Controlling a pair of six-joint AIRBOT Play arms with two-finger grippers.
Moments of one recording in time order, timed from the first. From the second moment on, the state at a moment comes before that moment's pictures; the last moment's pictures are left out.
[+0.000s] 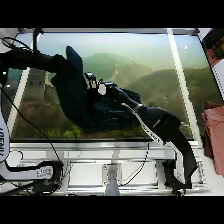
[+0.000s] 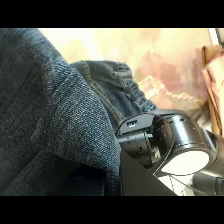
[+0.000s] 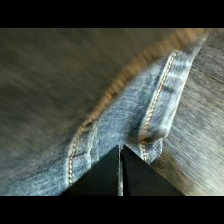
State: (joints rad) left arm 0.04 -1.47 1.59 0.65 -1.43 -1.19; right arm 0.73 -2.07 1.85 -1.01 0.87 1.68
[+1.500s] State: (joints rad) left arm -0.51 -1.70 1.59 0.48 -1.15 -1.20; right arm 0.19 -1.23 1.40 -1.30 1.06 1.53
